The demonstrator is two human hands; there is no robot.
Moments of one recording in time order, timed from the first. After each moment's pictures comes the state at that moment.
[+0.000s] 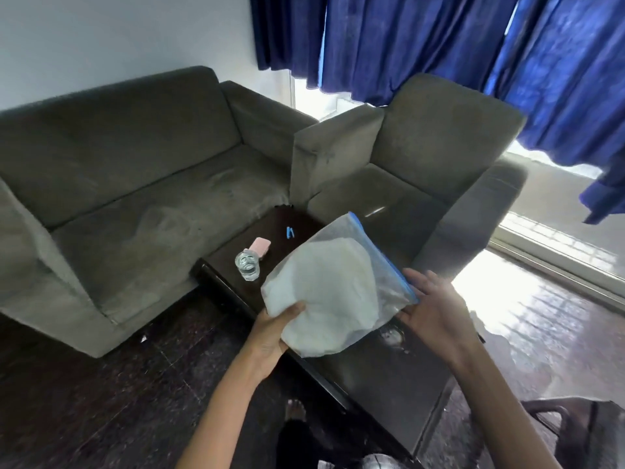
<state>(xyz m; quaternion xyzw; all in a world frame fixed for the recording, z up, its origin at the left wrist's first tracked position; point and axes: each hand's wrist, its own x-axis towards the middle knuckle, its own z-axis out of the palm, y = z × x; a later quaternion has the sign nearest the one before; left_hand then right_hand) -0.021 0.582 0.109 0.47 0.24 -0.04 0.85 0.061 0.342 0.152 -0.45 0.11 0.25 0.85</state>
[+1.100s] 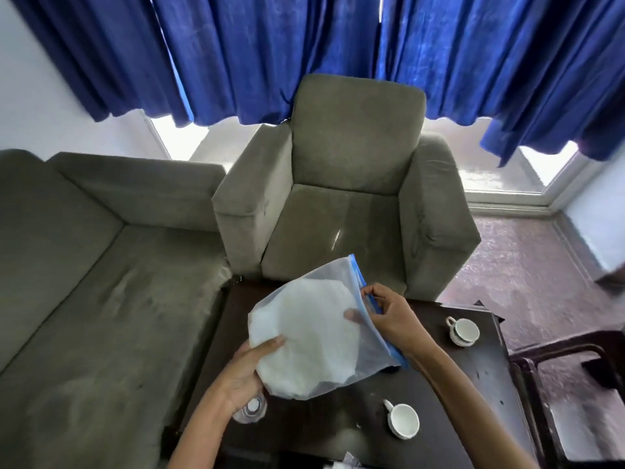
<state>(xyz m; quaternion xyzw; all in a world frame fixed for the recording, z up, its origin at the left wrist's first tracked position) 0.301 0.799 0.094 0.52 0.15 -0.36 0.76 0.268 0.558 0.145 -0.73 0.18 0.07 0.66</state>
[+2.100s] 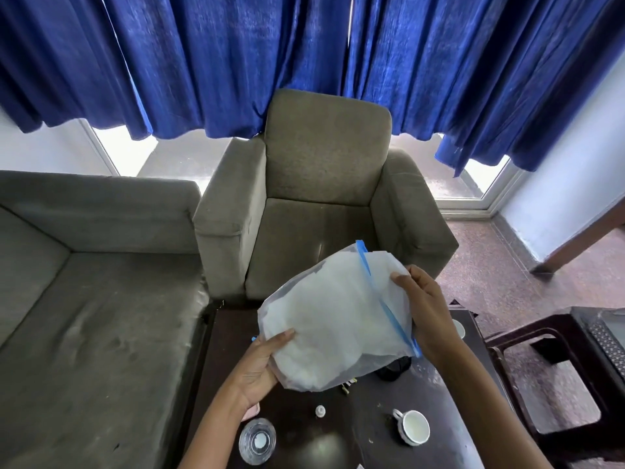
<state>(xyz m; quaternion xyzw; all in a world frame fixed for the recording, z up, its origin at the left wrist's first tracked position) 0.381 0.829 0.081 0.40 0.08 -0.44 0.80 0.304 0.613 0.188 -0.67 0.29 -0.15 0.67</state>
